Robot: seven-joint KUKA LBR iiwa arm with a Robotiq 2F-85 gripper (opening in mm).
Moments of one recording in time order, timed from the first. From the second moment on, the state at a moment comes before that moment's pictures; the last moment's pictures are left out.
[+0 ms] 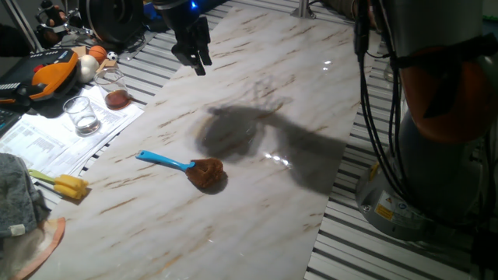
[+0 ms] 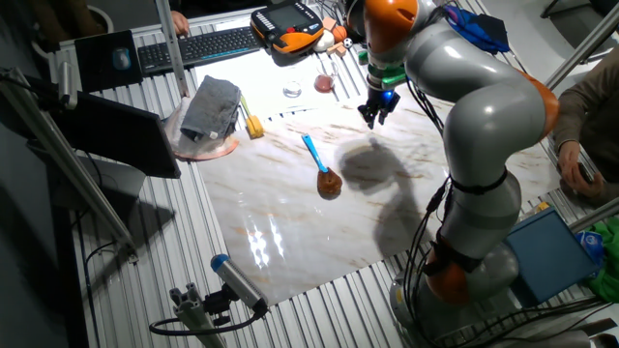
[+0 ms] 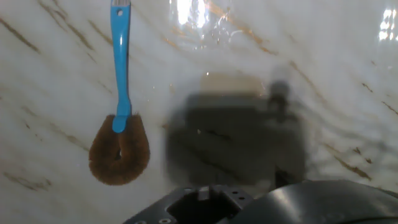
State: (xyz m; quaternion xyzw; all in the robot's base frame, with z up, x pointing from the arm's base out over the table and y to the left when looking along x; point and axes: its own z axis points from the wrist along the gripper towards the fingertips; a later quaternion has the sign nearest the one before) arm 0.514 0.001 0.236 0.07 -0.99 0.02 0.12
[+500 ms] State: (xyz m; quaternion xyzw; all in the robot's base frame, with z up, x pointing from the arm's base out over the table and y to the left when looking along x) arm 0.514 0.001 0.236 0.07 -0.99 0.01 0.12
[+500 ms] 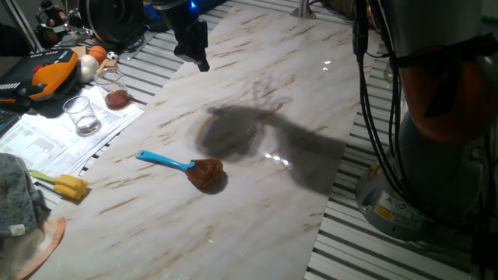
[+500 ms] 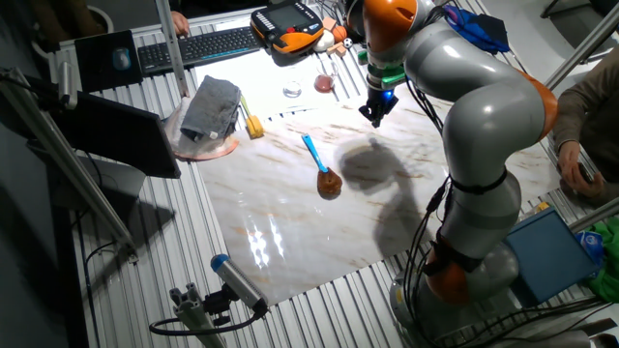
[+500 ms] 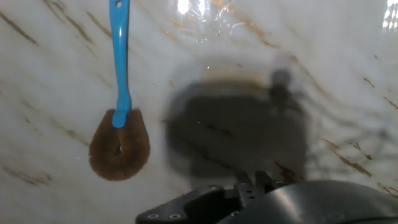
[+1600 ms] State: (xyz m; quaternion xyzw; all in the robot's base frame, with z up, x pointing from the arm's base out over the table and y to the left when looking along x) arm 0.514 0.000 0.236 0.04 -0.99 -0.04 0.11
